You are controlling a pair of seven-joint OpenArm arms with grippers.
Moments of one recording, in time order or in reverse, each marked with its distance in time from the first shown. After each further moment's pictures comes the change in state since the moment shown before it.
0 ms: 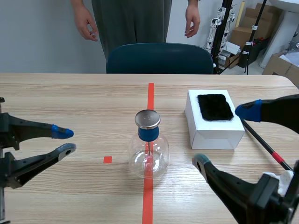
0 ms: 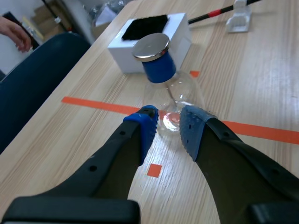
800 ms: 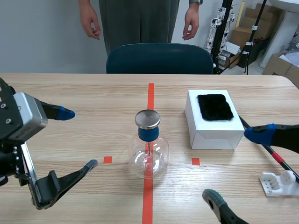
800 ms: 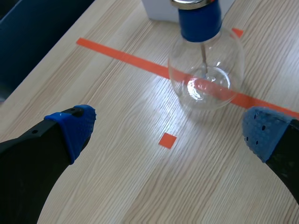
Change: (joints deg) left arm 0.2 8.6 -2.4 5.1 -5.1 3.6 25.6; right arm -8.9 0.7 0.0 -6.1 -7.9 -1.5 18.9
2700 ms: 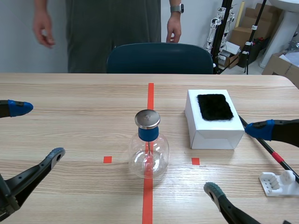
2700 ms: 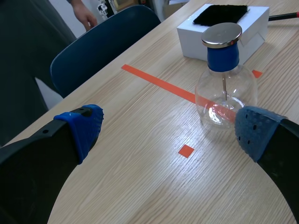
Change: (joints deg) left arm 18.0 10.0 -21.6 1.7 6.4 -3.4 -20.6; right arm 2.4 0.0 0.0 0.0 -1.0 -1.3 -4.6
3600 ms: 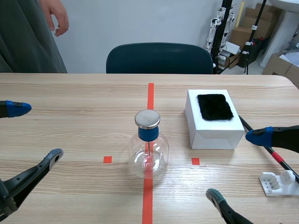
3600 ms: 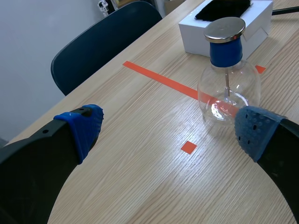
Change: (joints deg) left arm 0.1 0.0 -0.5 0.0 0.4 0.0 0.5; right arm 0.0 0.0 0.0 0.0 0.0 0.0 -4.1
